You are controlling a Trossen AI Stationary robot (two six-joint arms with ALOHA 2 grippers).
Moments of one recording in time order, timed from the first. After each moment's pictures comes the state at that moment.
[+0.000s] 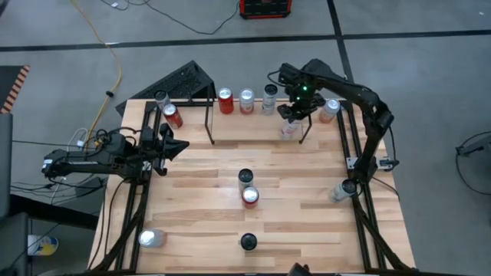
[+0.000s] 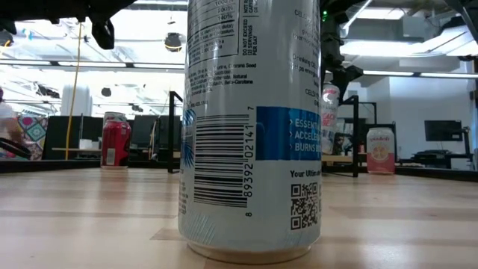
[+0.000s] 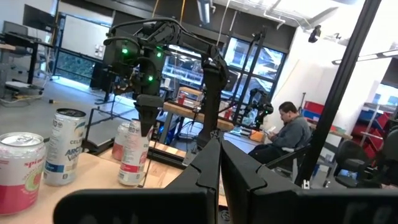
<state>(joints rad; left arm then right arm) 0.05 0.33 0.30 0.36 -0.12 -0.27 -0.66 1.82 1.80 -1.54 -0.15 0.47</state>
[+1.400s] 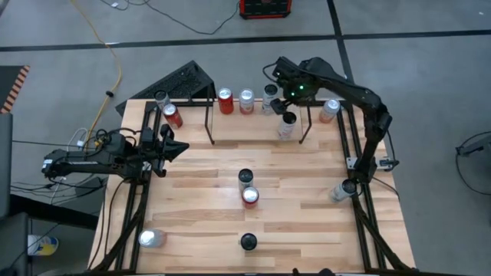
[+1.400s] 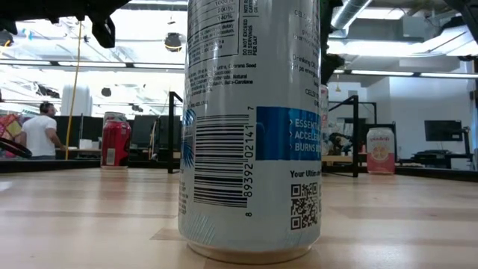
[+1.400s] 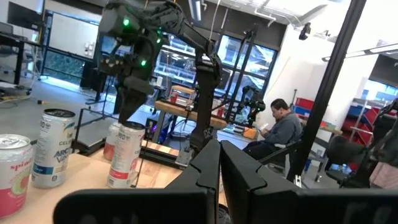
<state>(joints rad) 0.05 0.33 0.30 0.36 -0.08 -0.27 -0.58 1.82 1.95 -1.44 0.01 0.40</state>
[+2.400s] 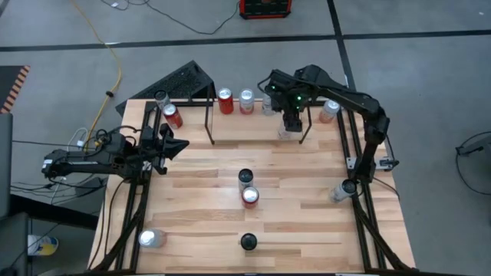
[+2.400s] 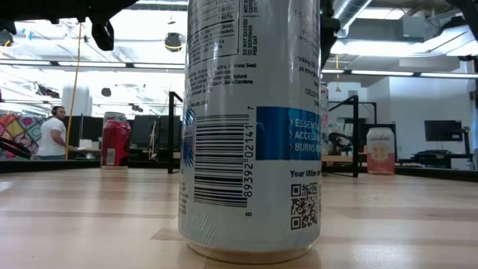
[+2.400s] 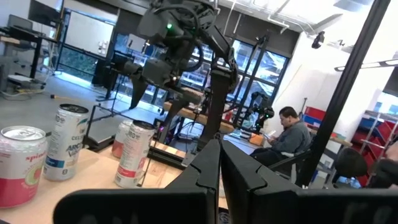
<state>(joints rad) 0.05 0.33 0.30 0.36 -0.13 -0.31 -0.46 1.82 1.99 -1.57 0.08 -0.39</state>
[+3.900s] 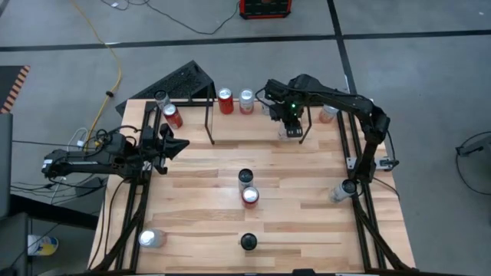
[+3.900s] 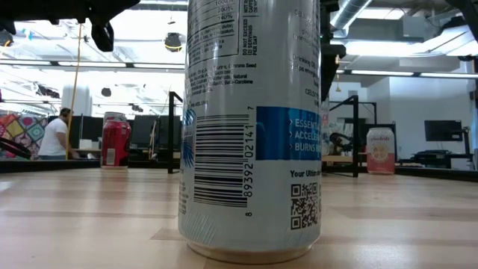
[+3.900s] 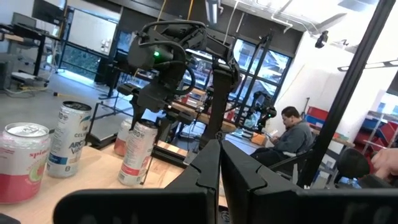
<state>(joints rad) 0.05 0.33 0.30 0.35 -0.15 -0.32 -0.48 1.82 1.78 -1.45 0.14 -0.53</state>
